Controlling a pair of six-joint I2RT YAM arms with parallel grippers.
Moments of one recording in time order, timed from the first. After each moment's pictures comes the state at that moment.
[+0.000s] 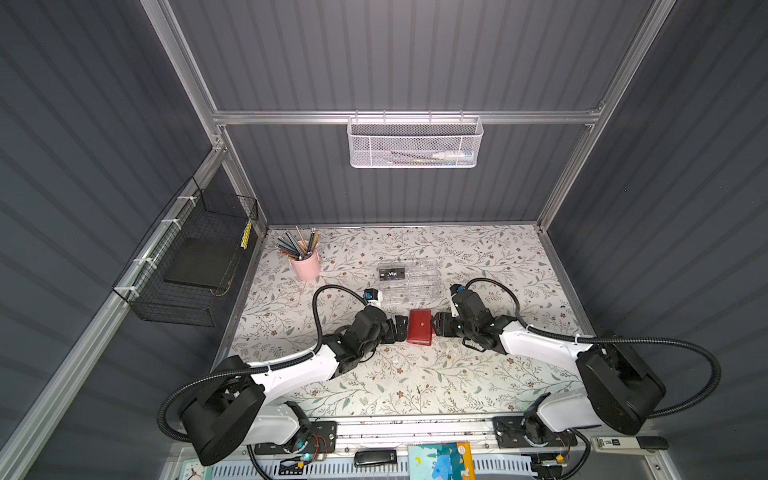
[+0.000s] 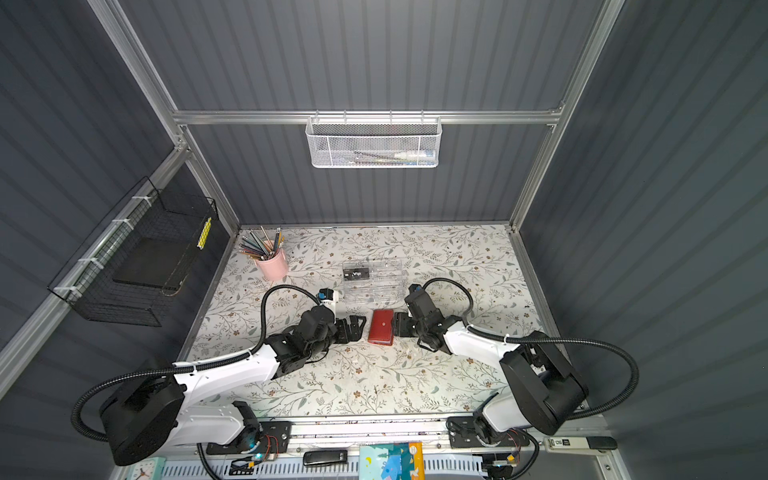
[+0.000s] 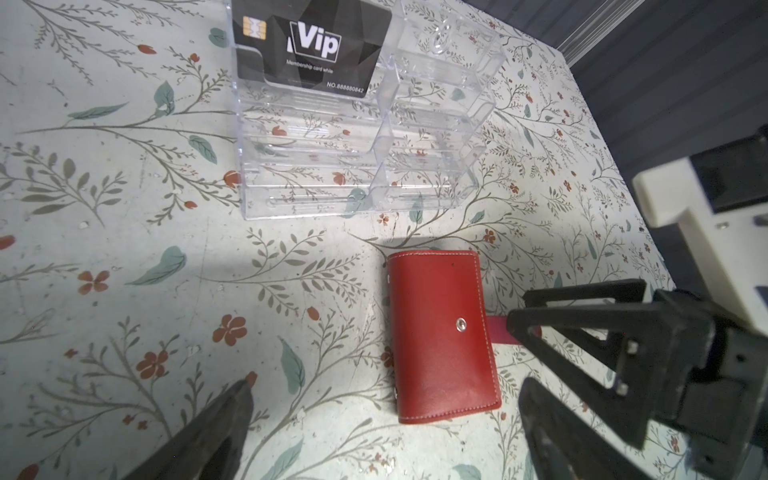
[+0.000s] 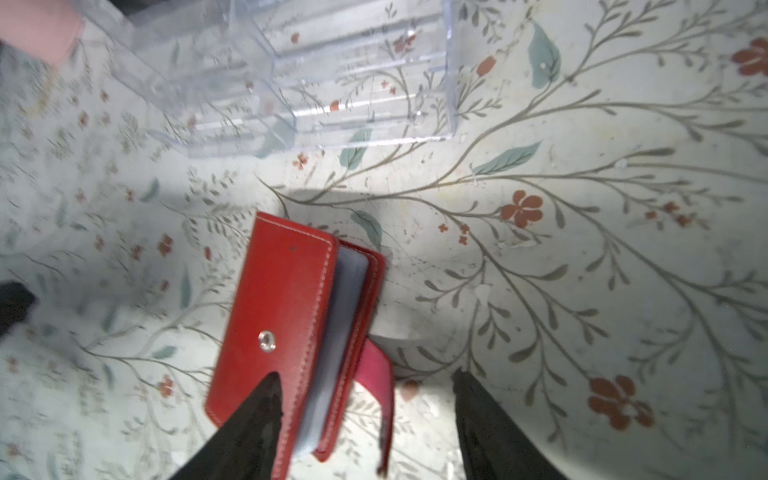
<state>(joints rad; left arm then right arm) -0.85 1.30 0.57 0.12 -0.16 -0.70 0.62 1.42 0.65 -0.07 -0.03 0.58</state>
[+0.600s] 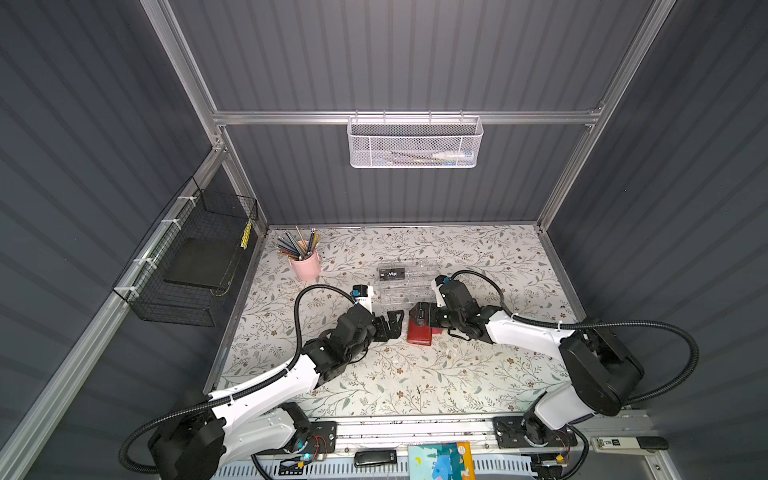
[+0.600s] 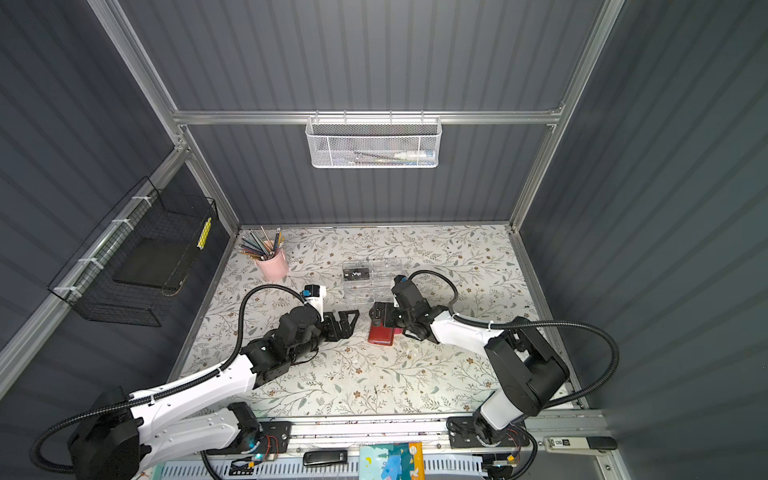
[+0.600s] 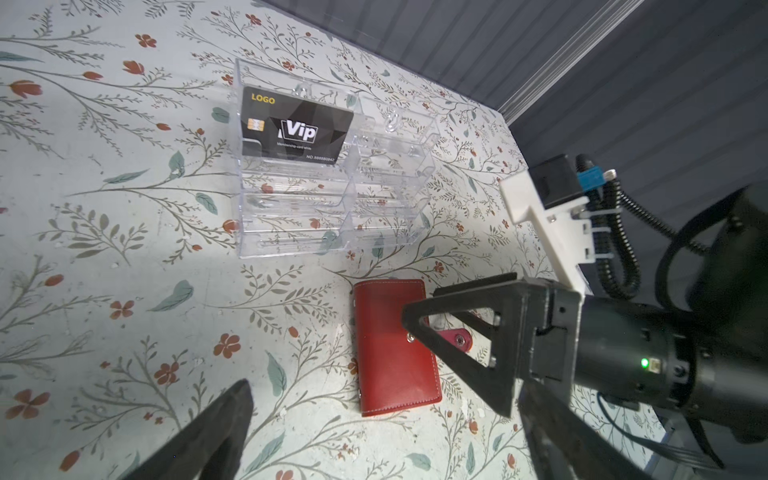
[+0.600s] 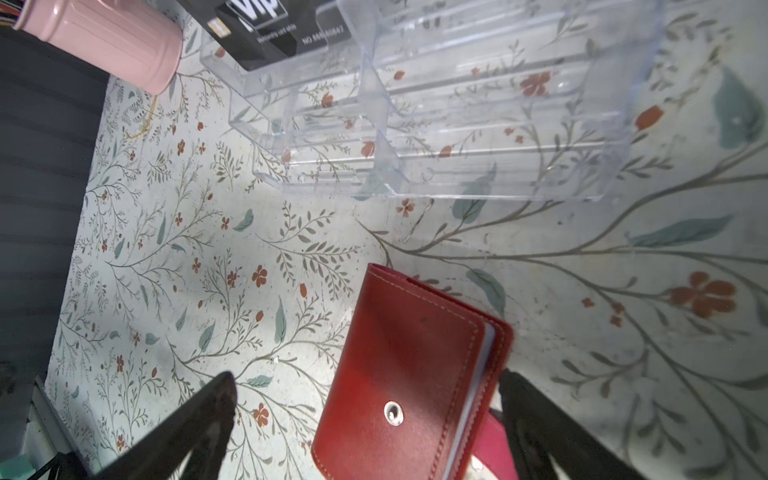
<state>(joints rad) -0.83 1.07 0.54 0.06 -0.15 -0.70 0.67 1.57 0.79 -0.01 -0.12 0.64</state>
